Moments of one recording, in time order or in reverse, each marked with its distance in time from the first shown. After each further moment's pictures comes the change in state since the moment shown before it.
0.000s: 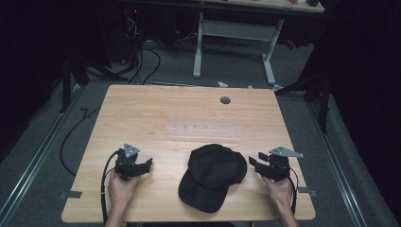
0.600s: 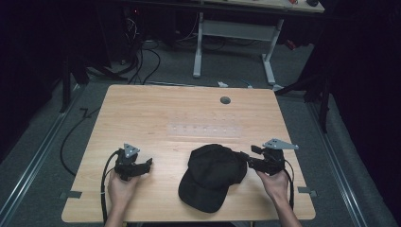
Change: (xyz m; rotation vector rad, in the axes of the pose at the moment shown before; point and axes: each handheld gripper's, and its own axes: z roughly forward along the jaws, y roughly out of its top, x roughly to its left) left arm 0.000 0.000 0.000 0.001 0.000 0.001; right arm 0.020 0.032 0.000 -0.029 0.104 -0.078
